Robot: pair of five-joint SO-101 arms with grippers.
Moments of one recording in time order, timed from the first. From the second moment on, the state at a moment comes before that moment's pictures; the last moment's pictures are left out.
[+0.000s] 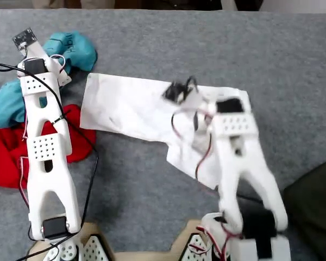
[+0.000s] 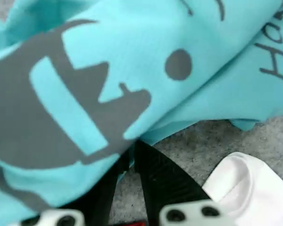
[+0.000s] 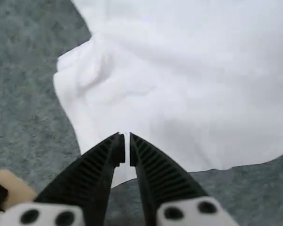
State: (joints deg) left arm -16.6 77.0 -92.3 85.9 12.0; right arm -8.4 -16.4 36.5 73.0 37.1
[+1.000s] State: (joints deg) left arm -15.8 77.3 -92.3 85.9 11.9; right arm -15.2 -19.7 57.4 61.8 37.2
